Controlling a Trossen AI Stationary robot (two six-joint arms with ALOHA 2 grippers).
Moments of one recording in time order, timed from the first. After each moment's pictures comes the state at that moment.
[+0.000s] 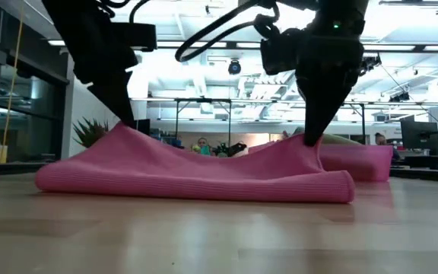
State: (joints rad) left arm -0.21 1.56 0.98 -0.76 -0.58 -0.69; right arm 0.25 1.77 1.23 -0.80 0.15 0.57
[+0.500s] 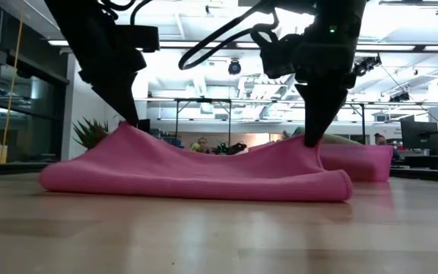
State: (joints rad) left arm -0.19 1.56 0.98 -0.75 -0.62 -0.72; right arm 0.23 1.77 1.23 -0.83 0.16 0.63
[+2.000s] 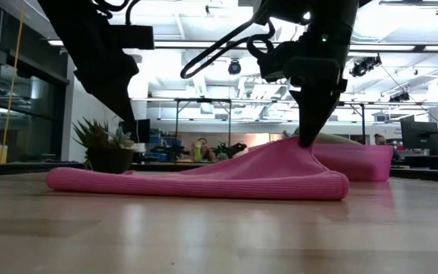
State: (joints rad) left arm -0.21 1.56 0.98 -0.82 -0.69 -0.72; right arm 0.18 1.77 1.23 -0.85 0.21 0.60
